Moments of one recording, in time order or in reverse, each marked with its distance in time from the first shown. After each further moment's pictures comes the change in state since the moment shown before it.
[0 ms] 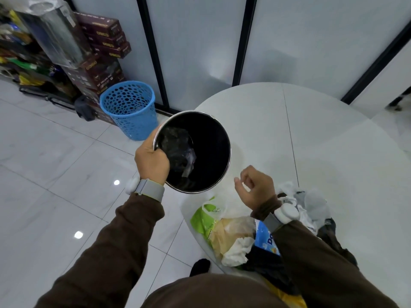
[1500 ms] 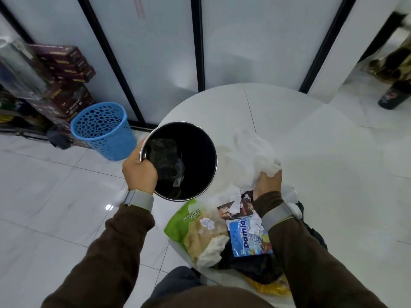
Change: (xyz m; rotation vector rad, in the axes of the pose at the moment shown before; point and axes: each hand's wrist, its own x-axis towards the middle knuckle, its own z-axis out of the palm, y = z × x) left_hand -0.051 0.027 0.077 0.020 -0.059 0.076; right_hand -0.017 0.080 -0.090 0.734 0.509 0.871
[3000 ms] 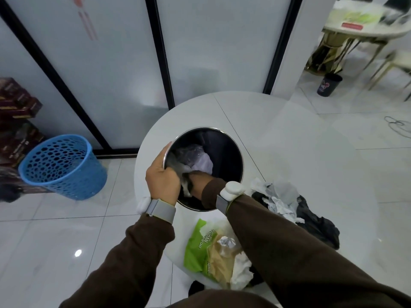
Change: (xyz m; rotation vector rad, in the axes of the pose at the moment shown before) left_hand 0.069 0.003 0.032 -0.194 -0.379 0.047; right_hand -0.014 0.017 0.208 -1.374 -0.775 -0.189
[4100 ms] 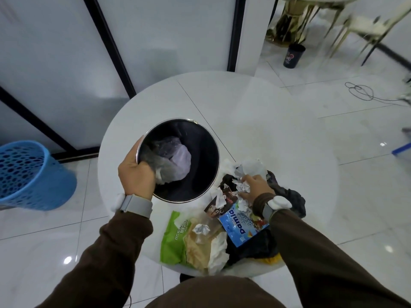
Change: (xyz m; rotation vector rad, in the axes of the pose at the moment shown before) left_hand -0.009 -0.004 0.050 0.076 -0.069 0.048; right_hand -0.134 0.255 0.059 0.109 0.175 0.587
